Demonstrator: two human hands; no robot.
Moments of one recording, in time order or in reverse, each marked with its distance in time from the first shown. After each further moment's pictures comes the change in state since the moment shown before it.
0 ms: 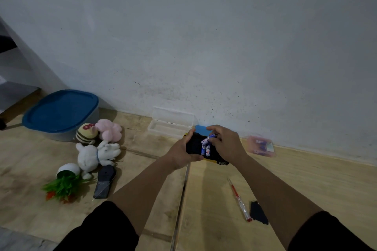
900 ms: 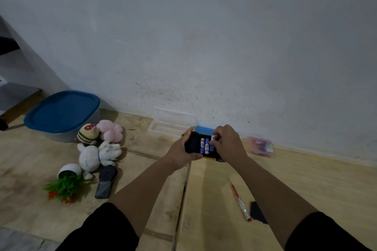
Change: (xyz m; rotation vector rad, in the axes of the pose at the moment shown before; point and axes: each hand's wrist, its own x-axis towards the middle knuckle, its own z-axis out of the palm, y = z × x) left_hand -0.006 0.000 0.000 -0.062 0.045 0.019; right_hand -0.002 0.000 0.003 -0.197 0.037 0.012
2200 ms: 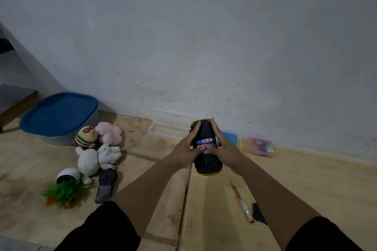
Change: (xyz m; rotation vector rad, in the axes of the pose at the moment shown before) left_hand 0.007 0.013 0.001 0.060 -0.047 0.132; right_hand -0.009 -0.003 0.005 0.689 -0.341 0.092
